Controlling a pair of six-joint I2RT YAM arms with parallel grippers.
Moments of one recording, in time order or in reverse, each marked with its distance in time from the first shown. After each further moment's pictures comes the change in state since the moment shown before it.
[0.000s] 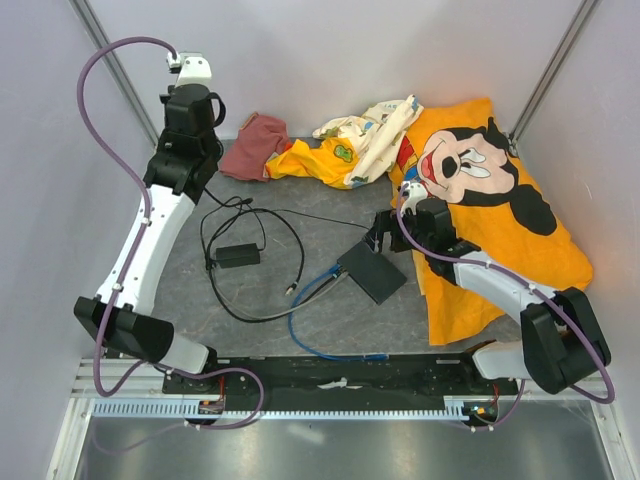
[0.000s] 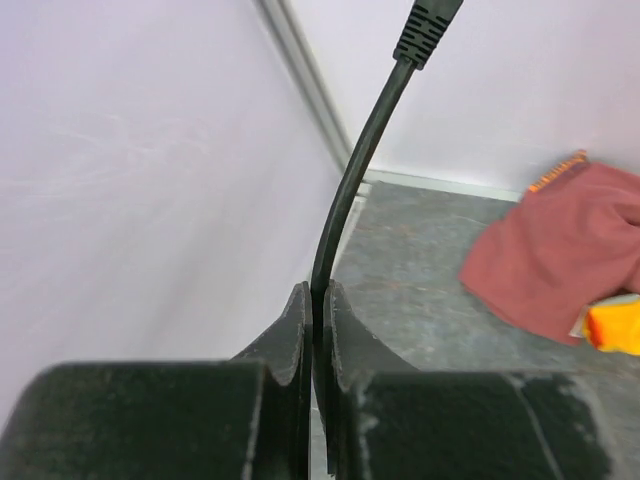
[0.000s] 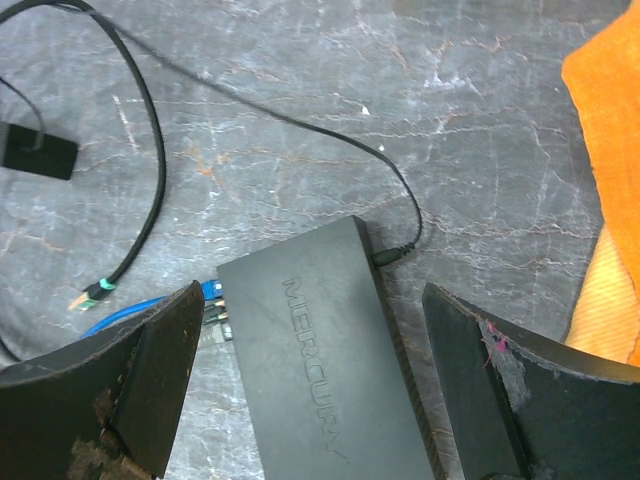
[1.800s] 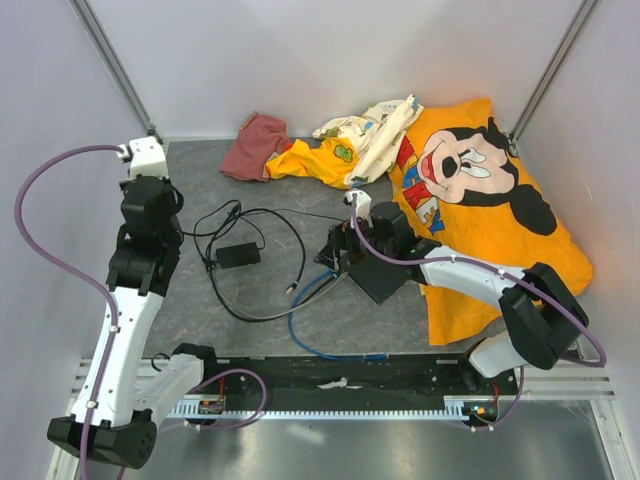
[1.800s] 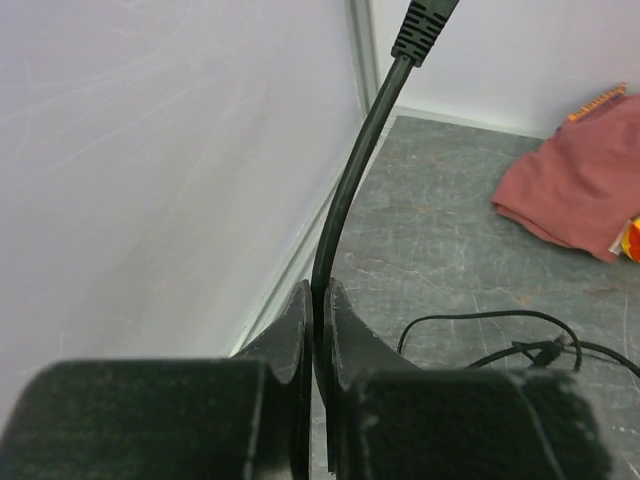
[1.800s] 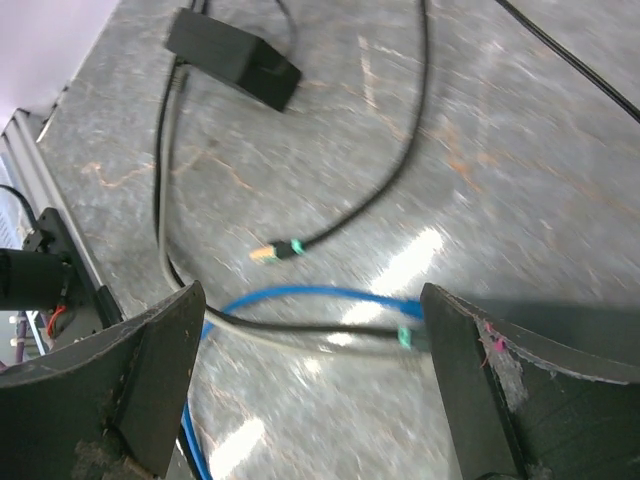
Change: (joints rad) left arm 0.157 -0.590 -0.592 0.040 0.151 -0.090; right arm 0.261 0.128 0.118 0.067 -0.160 0.051
